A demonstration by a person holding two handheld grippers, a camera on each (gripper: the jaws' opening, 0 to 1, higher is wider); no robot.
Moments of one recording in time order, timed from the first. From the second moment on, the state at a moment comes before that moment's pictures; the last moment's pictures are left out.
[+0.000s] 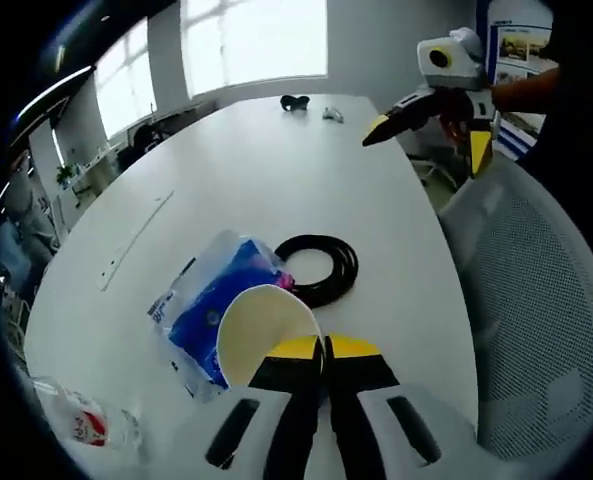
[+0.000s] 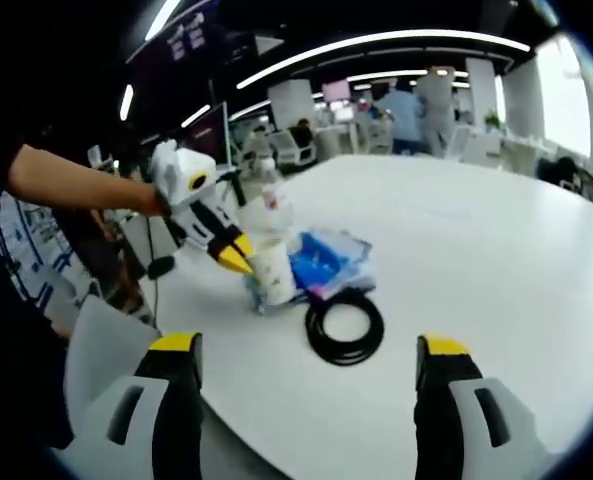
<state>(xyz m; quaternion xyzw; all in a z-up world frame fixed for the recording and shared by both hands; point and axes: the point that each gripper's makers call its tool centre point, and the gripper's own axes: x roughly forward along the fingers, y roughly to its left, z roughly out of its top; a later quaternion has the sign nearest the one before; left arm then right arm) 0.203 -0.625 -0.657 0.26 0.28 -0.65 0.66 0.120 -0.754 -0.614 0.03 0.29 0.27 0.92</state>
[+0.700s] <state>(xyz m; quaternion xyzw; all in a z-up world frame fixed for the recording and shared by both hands) 0.238 -0.602 -0.629 0.25 0.28 -0.62 0.69 0.123 -0.750 -0.615 0.03 0.29 0.27 0.92</state>
